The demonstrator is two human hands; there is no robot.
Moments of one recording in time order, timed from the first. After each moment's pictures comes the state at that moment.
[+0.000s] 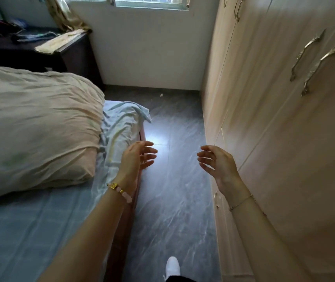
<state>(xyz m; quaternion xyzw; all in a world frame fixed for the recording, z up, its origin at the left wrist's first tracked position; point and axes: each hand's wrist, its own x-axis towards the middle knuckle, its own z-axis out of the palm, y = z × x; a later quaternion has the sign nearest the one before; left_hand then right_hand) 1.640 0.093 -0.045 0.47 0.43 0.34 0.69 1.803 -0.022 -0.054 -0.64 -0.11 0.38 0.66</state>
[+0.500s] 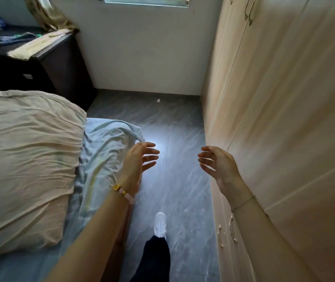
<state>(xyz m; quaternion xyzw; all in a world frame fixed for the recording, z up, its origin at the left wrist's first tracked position) 1.805 0.276 -0.071 0.49 0.42 0.33 0.69 1.964 0.158 -0.067 -0.66 -0.11 0.38 0.64</state>
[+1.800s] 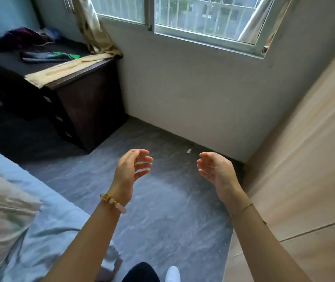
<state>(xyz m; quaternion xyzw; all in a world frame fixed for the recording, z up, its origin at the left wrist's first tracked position) 2.155 0.795 -0.056 0.41 0.51 0.47 0.59 2.363 0.756 -0.046 -0.64 -0.27 0.47 0.55</state>
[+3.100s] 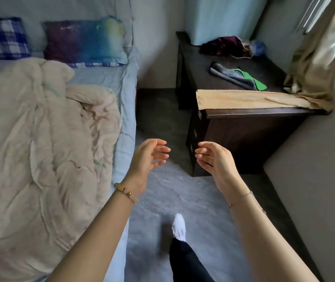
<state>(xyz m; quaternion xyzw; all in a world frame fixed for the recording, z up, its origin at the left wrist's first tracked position) 1.858 1.129 -0.044 0.15 0.63 0.69 0.33 1.974 1.257 -0.045 -0.41 -0.47 0.73 0.26</state>
